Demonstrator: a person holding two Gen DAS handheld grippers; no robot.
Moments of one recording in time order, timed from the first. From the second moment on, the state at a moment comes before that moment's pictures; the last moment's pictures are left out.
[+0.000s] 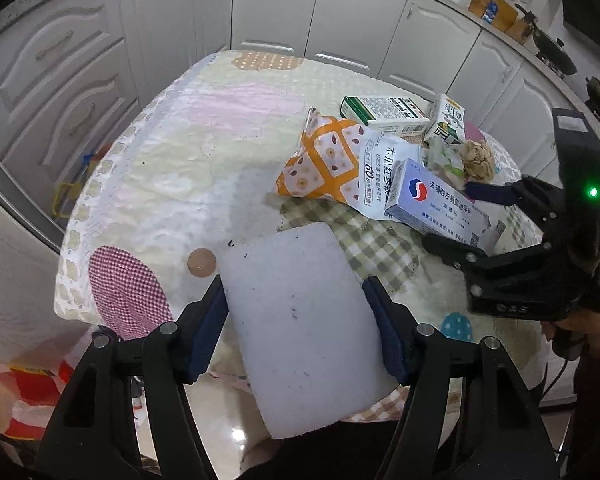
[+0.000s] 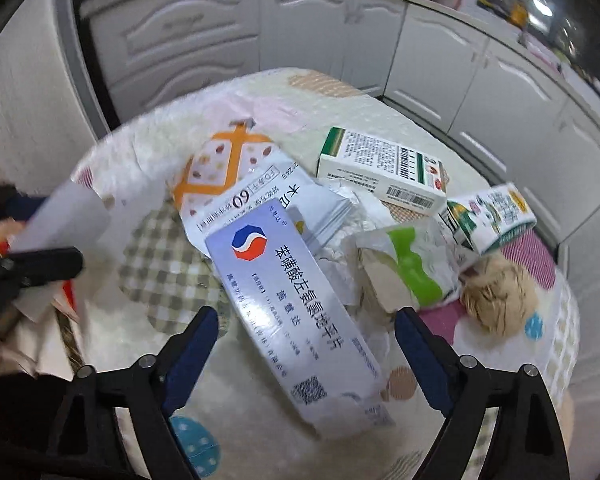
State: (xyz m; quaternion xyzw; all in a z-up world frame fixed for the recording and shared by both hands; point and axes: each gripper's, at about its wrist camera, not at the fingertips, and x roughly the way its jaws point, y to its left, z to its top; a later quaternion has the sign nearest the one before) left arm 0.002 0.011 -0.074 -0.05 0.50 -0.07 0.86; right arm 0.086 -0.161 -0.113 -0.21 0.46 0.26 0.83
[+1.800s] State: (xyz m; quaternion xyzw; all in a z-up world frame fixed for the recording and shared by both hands) left arm 0.026 -0.290 -0.042 0.08 0.43 -0.31 0.84; right arm -0.016 -0.469 -0.068 0.15 0.40 -0.06 0.90
